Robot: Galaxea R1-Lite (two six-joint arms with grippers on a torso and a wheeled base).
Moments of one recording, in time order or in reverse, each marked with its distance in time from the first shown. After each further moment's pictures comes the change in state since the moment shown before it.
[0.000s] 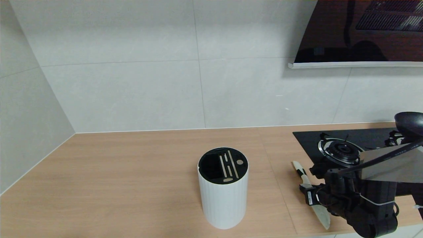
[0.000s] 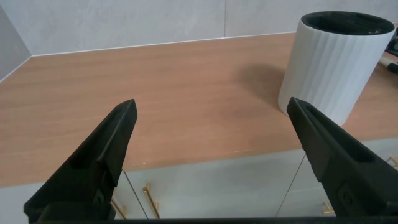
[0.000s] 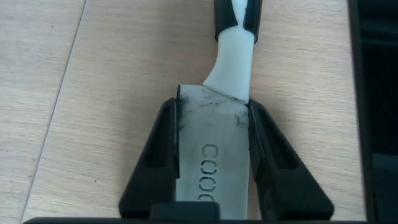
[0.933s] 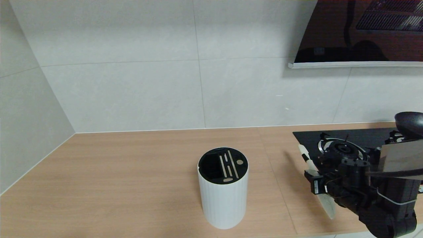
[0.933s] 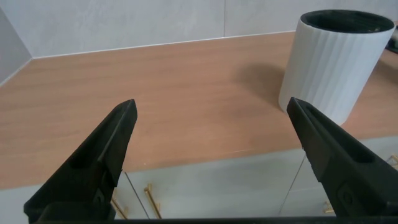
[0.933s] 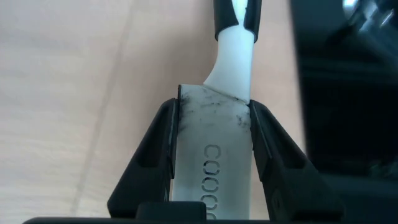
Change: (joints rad) left arm 0.001 0.000 0.001 -0.002 -0.003 0.026; right arm 0.008 -0.182 0.098 -0.101 -0.019 -0.005
